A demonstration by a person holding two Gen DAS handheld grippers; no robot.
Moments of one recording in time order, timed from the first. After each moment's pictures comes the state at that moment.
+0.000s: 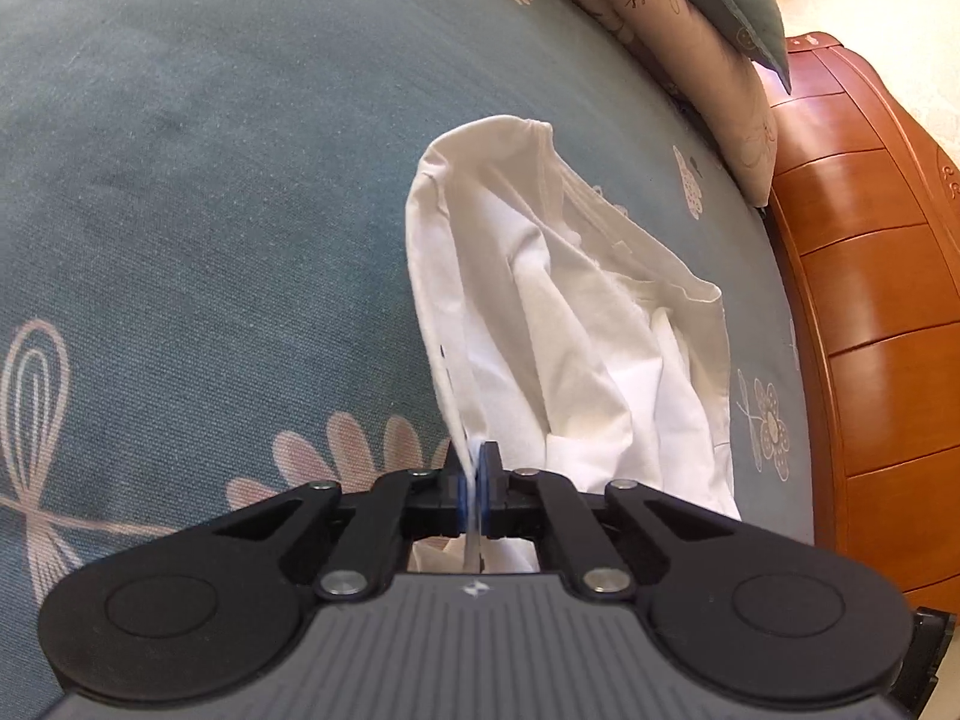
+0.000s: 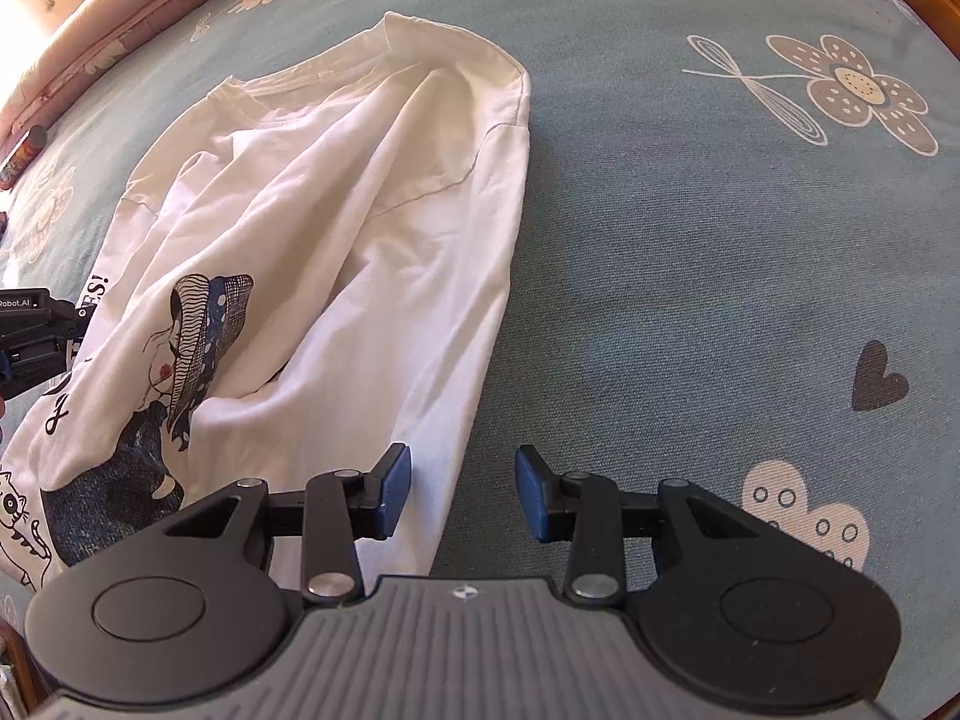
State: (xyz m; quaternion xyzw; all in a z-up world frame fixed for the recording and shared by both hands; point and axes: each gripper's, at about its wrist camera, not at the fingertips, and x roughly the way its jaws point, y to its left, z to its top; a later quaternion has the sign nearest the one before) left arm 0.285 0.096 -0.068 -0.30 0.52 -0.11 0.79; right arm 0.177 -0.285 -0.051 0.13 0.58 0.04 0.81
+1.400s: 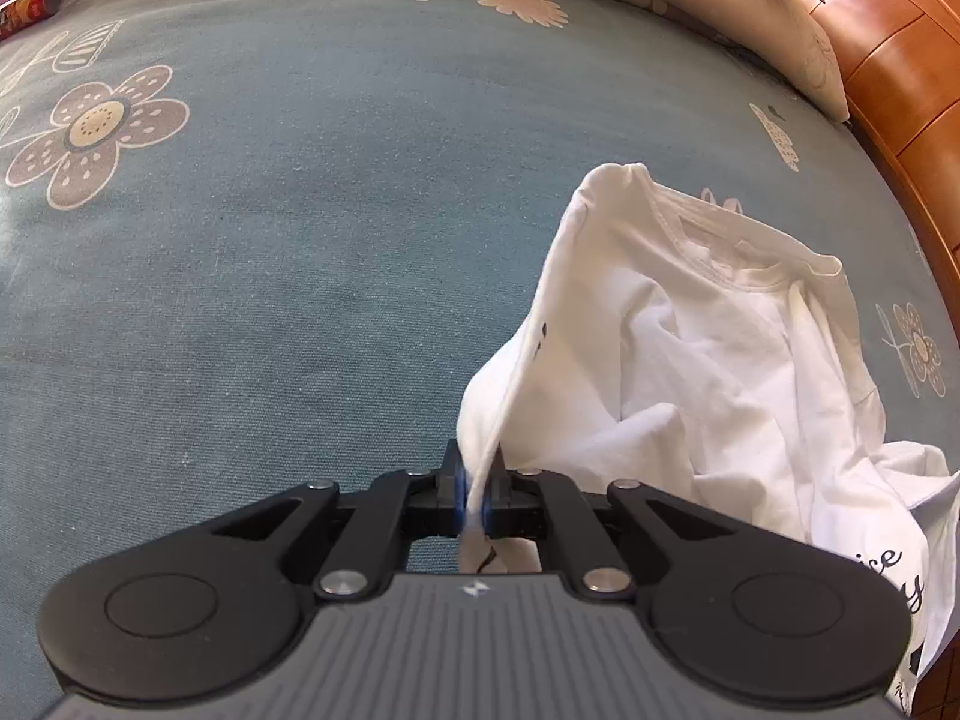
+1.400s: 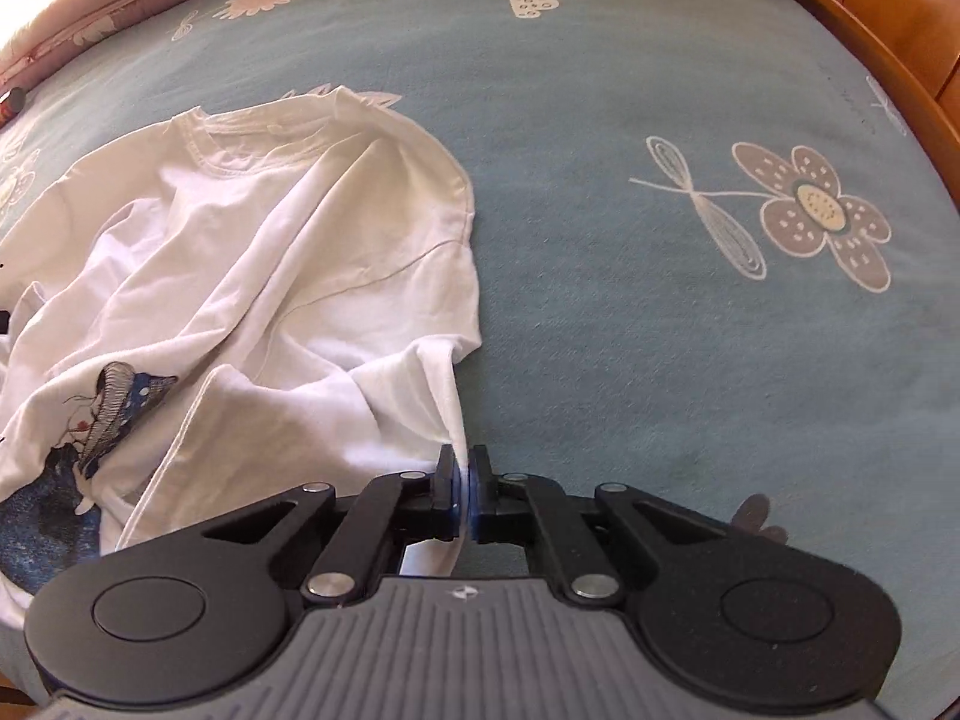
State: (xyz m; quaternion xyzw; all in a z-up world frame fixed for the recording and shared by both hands) left arm 0.287 0.143 -0.040 -0.09 0.54 -0.05 0.84; right arm 0.231 -0.316 -0.024 0.00 0.55 0.01 0.83
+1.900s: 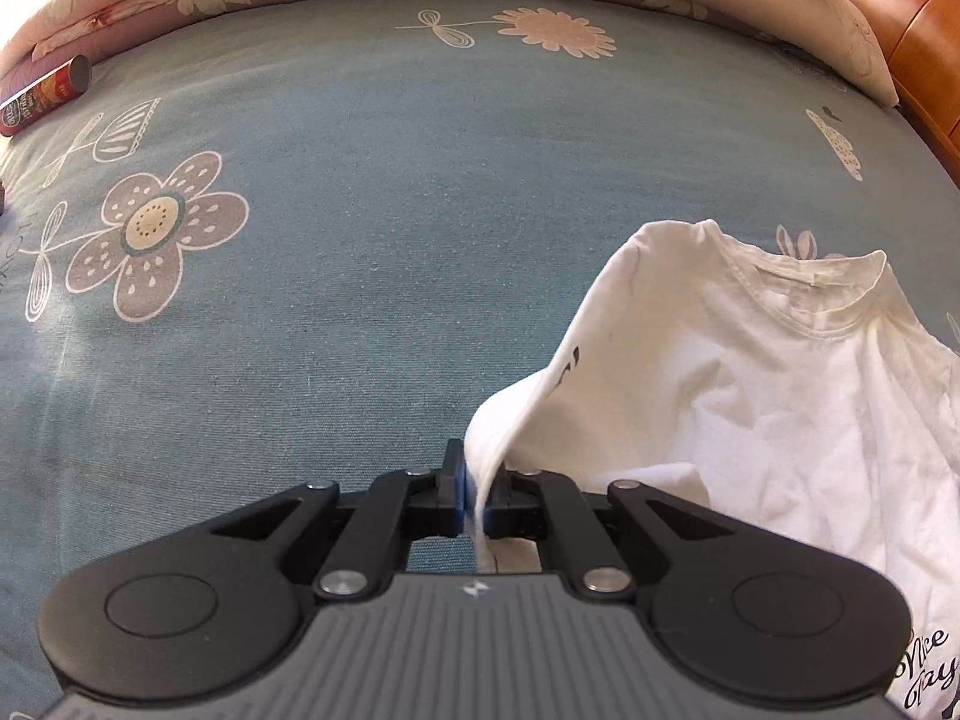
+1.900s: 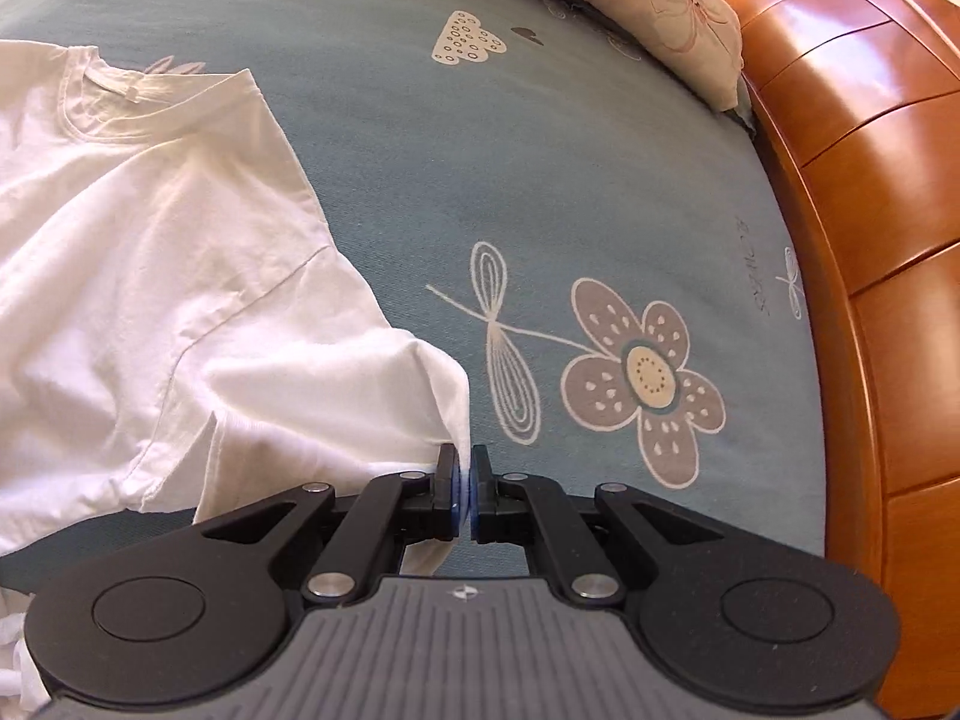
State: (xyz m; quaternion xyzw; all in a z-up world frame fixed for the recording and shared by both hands) left arm 0.327 0.155 -0.018 -0.02 0.53 0.00 0.85; right arm 0.294 -0.372 -0.022 -0.22 0.53 -0.03 0.82
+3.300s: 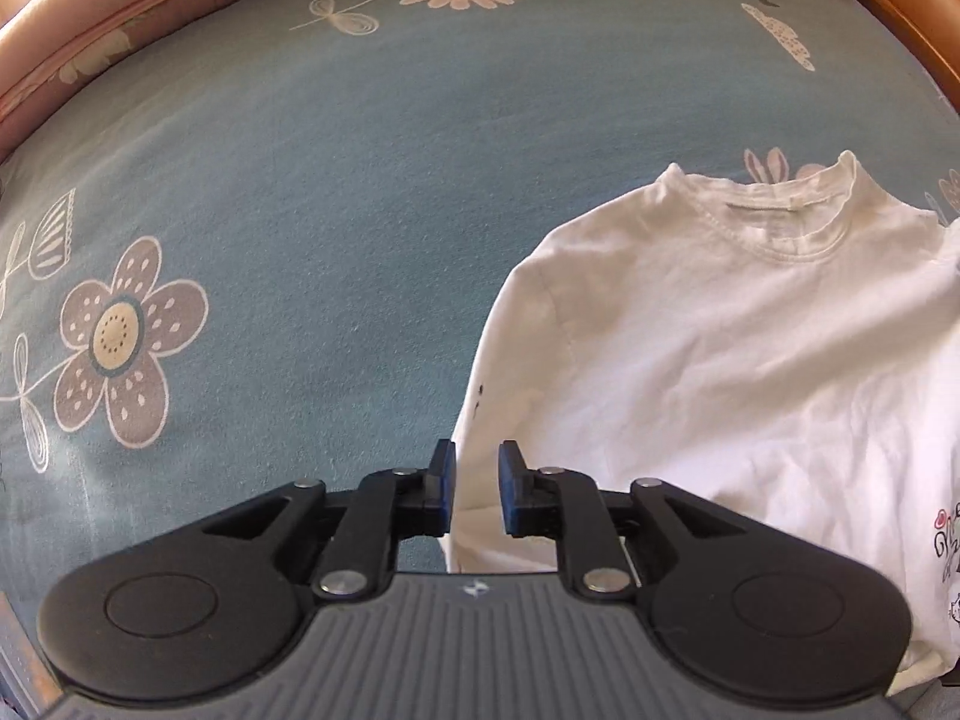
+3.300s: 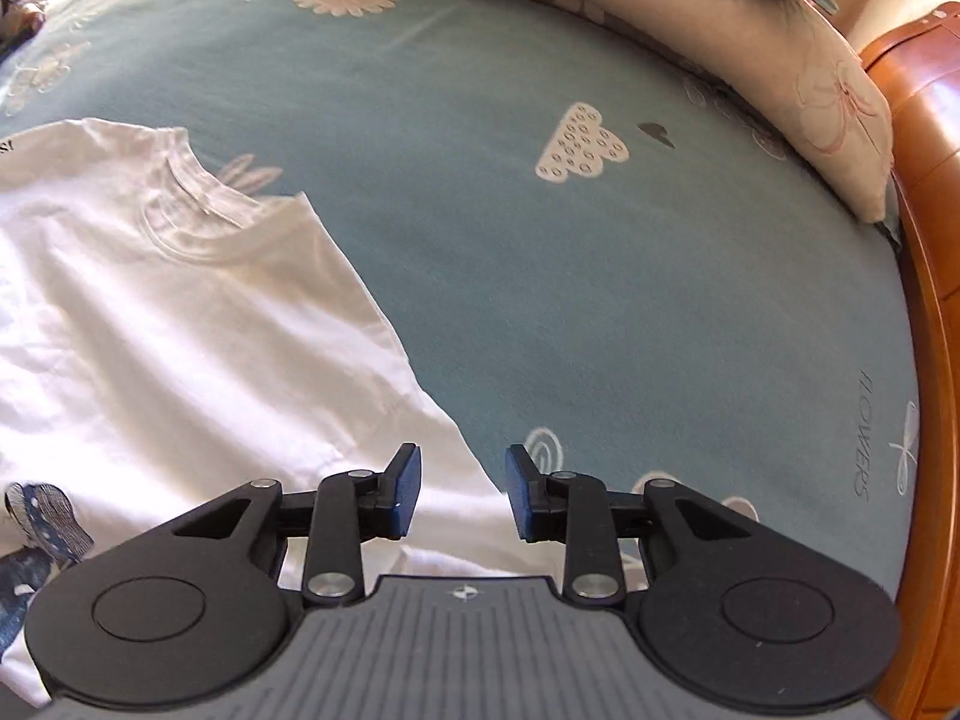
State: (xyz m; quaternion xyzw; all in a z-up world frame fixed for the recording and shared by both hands) left arm 0.384 0.151 0.009 0.09 0.58 -0.10 0.80; right arm 0.391 -0.365 0.010 -0.20 0.51 0.19 0.82
